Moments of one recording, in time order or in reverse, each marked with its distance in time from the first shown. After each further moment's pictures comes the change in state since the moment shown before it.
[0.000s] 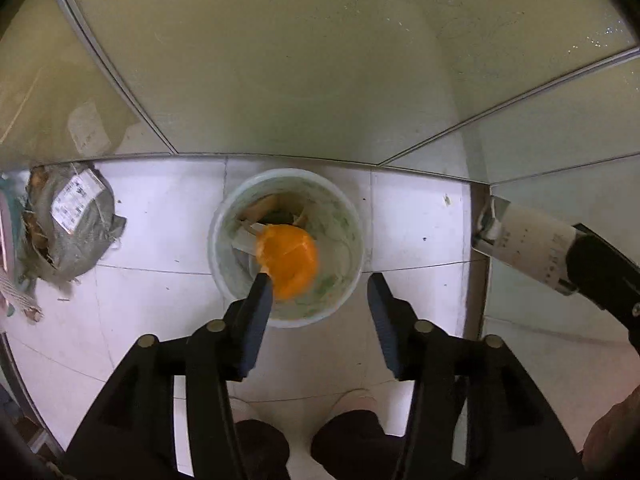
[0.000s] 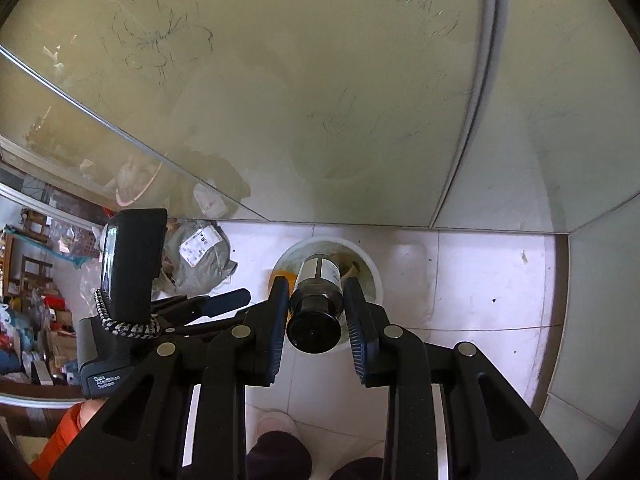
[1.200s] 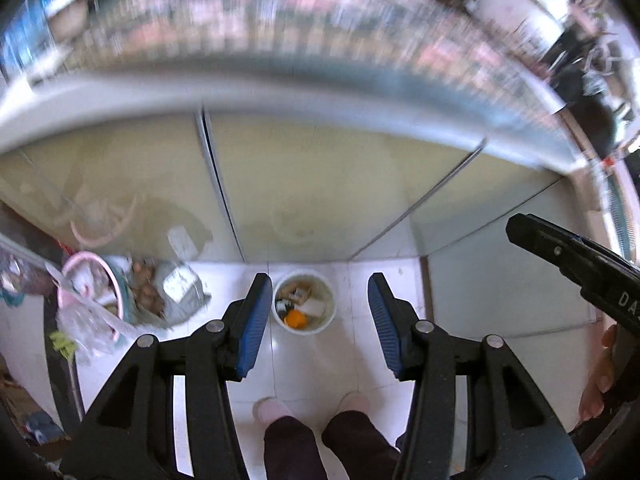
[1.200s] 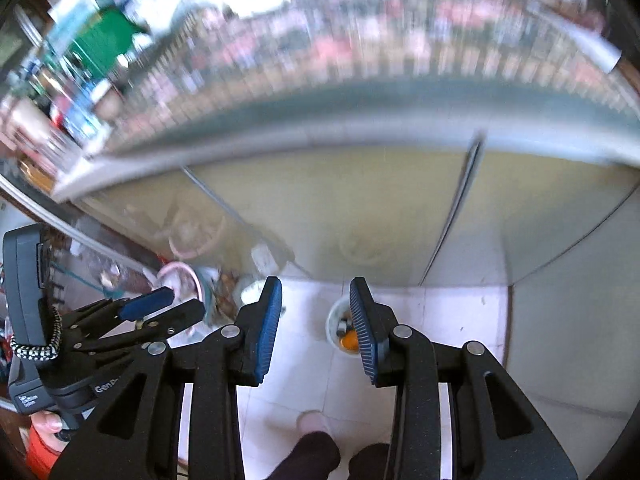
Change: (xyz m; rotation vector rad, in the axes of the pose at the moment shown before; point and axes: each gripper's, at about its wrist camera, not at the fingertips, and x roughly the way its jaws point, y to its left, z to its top) left arm -0.442 -0.061 -0.028 0.096 -0.348 0.031; right arm -0.283 0.126 0.049 -0.030 -0.203 -0.045
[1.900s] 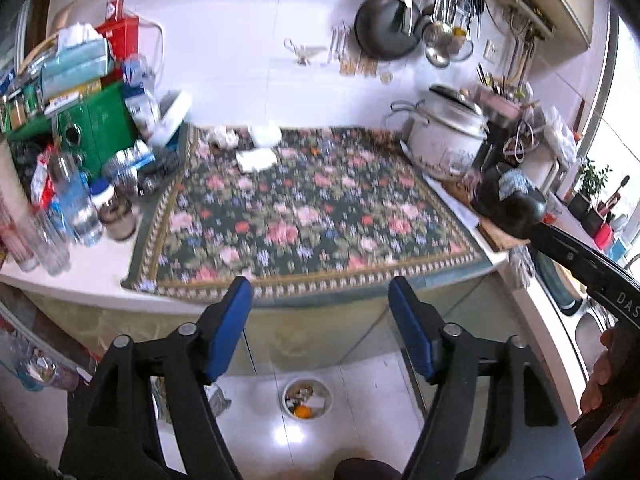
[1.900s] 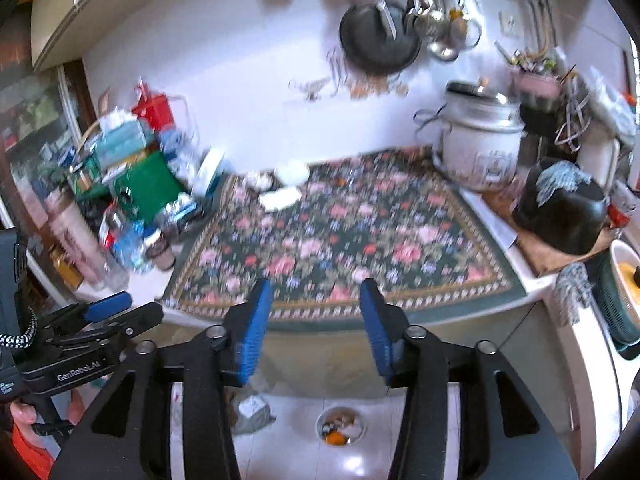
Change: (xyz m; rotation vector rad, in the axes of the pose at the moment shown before) left arm -0.225 -0.023 0.079 0.121 -0.396 -0.040; right arm -0.225 0.075 0.057 -0.023 -0.478 -0.131
